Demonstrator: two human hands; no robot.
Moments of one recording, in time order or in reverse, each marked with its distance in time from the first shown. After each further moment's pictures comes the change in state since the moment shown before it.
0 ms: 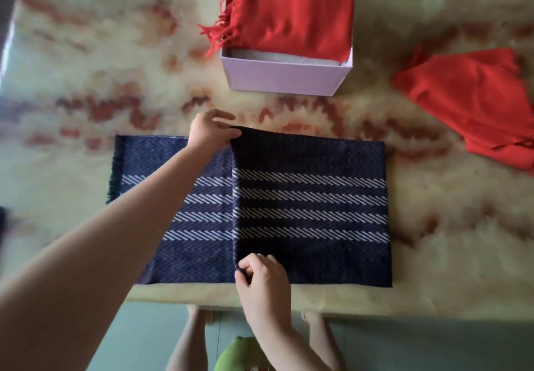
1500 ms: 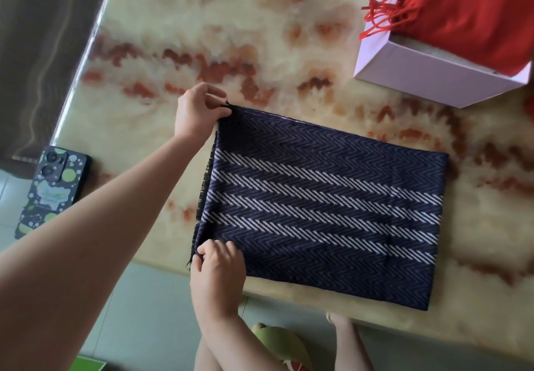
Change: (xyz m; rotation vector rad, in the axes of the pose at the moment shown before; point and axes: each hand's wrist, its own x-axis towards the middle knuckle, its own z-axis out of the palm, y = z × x) left_hand 0.020 -0.127 -0.192 0.087 0.306 0.114; right_hand -0.018 -0.170 0.182 -0.137 -0.051 -0.101
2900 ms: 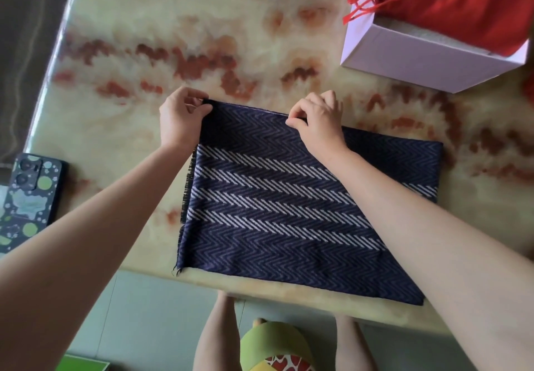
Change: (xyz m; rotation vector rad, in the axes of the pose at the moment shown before) left_hand -0.007 -0.004 0.019 -0.005 0.123 -0.034; right_hand 0.251 0.114 -0.132 -0.084 0.023 -0.284
